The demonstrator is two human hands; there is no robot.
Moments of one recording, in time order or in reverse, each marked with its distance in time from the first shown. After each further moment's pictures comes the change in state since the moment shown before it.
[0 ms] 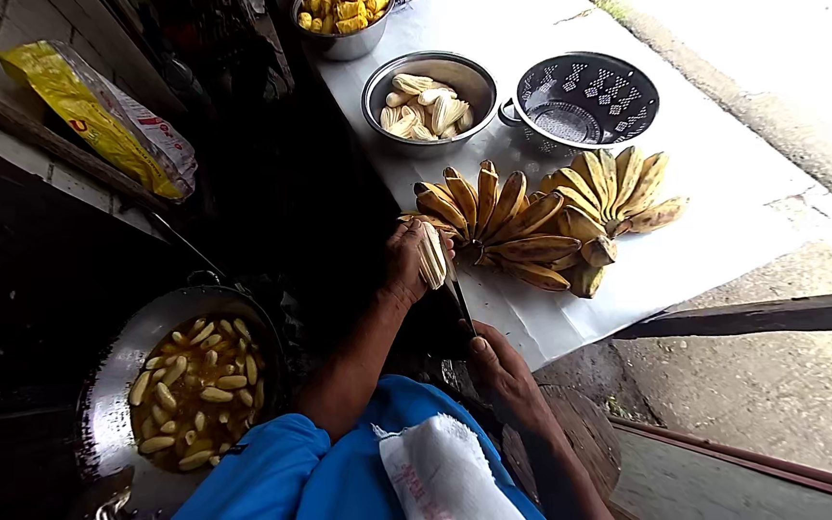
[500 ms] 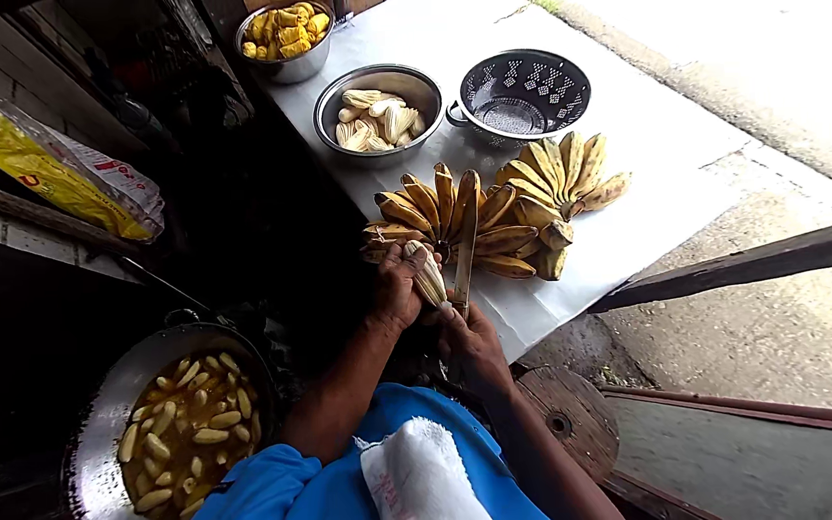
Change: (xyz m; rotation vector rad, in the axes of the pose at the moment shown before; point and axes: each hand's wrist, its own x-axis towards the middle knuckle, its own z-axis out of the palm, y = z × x) left_hand -0.026 -0.028 0.008 0.108 -0.220 0.031; right_hand 0.041 -0.002 0.013 0.509 0.233 0.044
